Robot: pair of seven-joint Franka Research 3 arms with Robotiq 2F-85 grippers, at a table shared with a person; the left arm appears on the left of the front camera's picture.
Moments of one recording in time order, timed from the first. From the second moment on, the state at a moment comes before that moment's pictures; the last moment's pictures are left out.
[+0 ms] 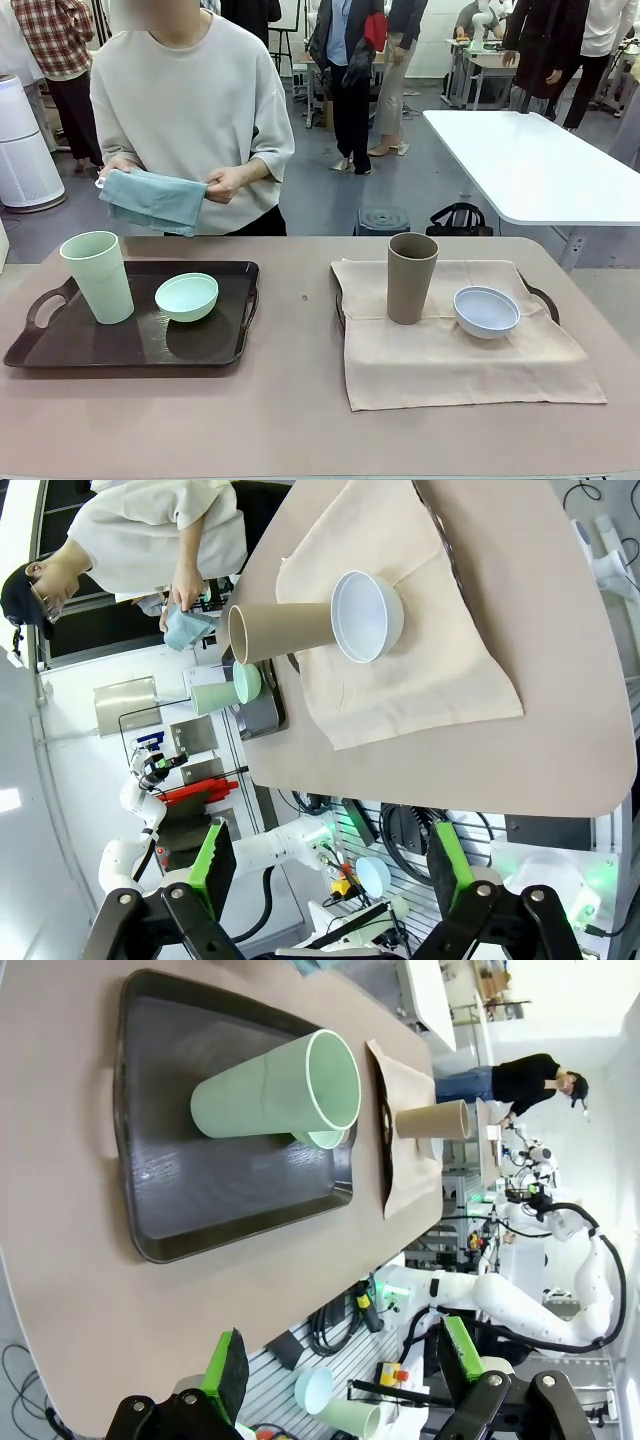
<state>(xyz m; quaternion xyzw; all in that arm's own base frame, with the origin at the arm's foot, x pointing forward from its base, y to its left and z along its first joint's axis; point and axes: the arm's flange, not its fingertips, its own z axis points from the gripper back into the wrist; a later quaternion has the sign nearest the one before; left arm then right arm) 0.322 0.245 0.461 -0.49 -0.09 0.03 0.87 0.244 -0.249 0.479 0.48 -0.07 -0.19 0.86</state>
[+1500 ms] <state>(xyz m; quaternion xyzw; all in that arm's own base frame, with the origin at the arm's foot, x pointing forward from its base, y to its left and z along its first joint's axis) 0.323 0.245 0.460 -0.49 -0.08 0.03 0.87 0.244 -0.249 0.479 0.48 -0.07 -0.19 0.86</state>
